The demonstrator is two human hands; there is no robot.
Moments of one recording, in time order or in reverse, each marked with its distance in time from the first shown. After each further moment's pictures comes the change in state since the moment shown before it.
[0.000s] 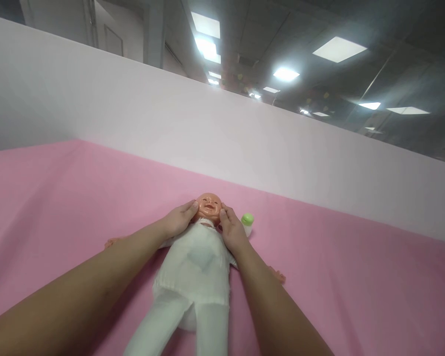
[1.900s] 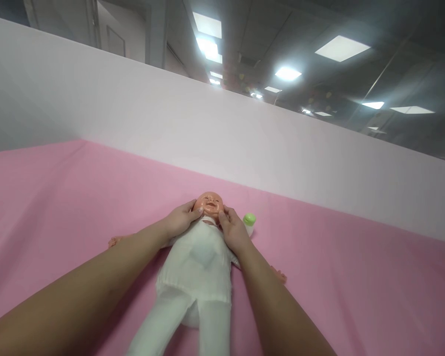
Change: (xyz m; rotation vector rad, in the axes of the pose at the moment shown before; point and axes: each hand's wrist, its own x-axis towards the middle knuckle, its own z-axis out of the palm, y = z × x) left_hand 0.001 -0.006 0.001 -0.113 -0.017 -0.039; right_hand 0.001 -0.005 -0.003 -0.046 -0.040 0.016
